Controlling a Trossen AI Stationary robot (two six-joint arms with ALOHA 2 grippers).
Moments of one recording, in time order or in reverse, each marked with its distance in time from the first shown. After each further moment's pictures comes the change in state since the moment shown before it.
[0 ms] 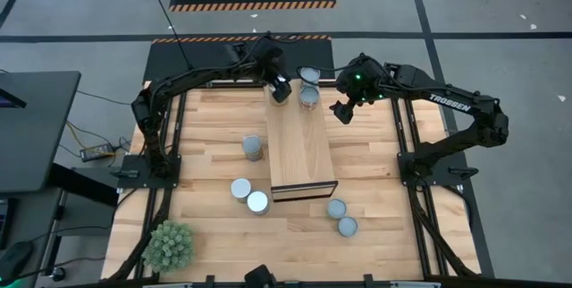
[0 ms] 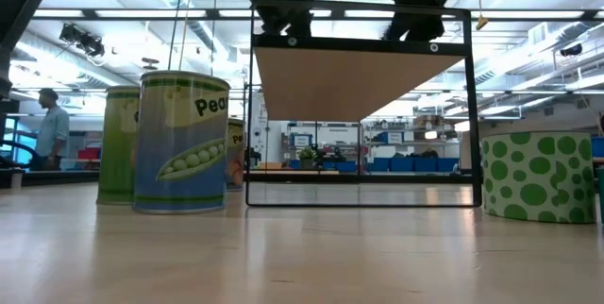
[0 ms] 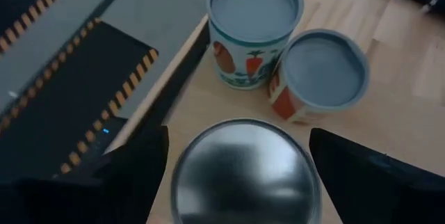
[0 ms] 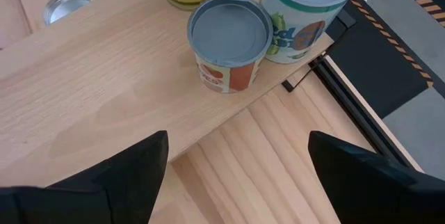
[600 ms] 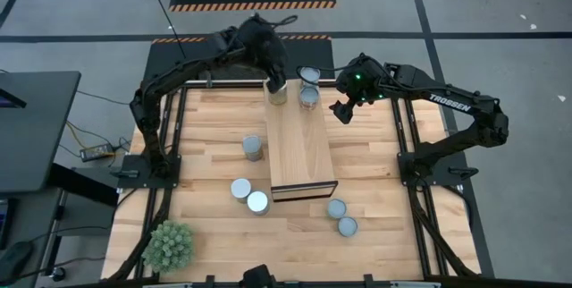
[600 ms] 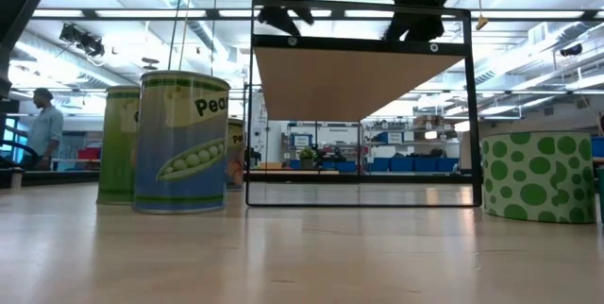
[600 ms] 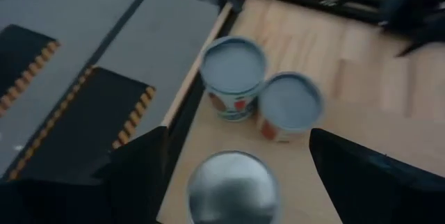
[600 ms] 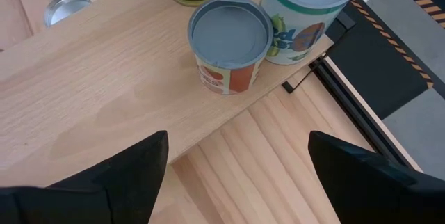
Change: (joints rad) left arm 0.031 -0.010 0.198 -0.113 0.104 0.129; right arm 0.000 0.000 0.000 0.004 0.000 0.000
